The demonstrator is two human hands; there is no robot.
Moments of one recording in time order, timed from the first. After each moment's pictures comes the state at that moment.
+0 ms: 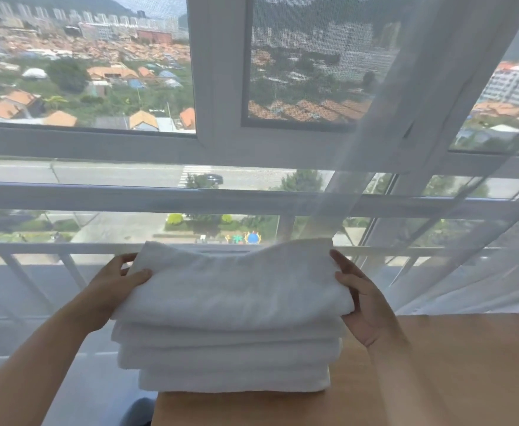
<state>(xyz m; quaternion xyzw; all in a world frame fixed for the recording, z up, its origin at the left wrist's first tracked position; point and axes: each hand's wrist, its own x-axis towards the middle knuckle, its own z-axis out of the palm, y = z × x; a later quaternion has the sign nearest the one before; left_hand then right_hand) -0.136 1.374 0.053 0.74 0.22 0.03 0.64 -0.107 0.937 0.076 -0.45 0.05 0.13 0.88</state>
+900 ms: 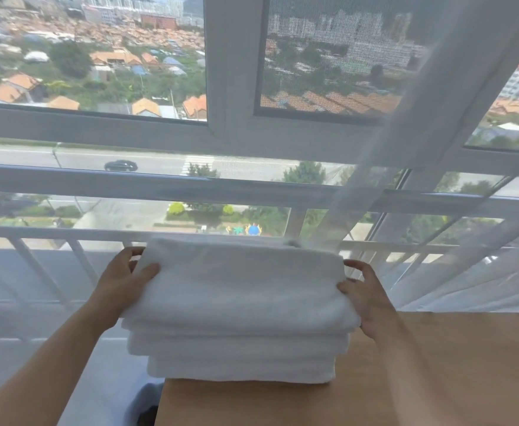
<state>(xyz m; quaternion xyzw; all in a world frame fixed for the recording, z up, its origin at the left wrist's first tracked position) -0.154 1.357 0.054 0.79 0.22 0.10 0.57 -0.098 0.940 0.061 -0.71 0.16 0.07 0.68</state>
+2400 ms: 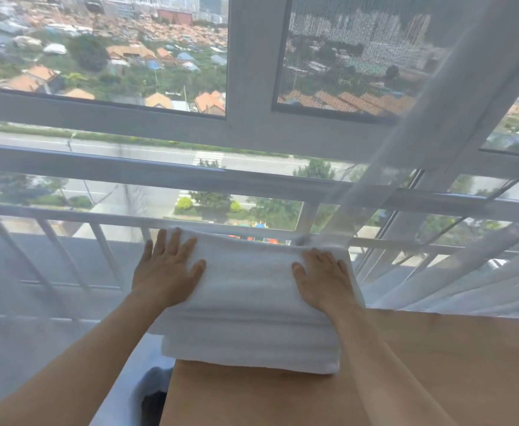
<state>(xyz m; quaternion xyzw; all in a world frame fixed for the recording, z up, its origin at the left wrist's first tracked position) -0.148 1.326 0.036 0.99 0.11 -0.01 0.04 -0.093 1.018 0.052 -0.99 -0.07 0.04 0.12</state>
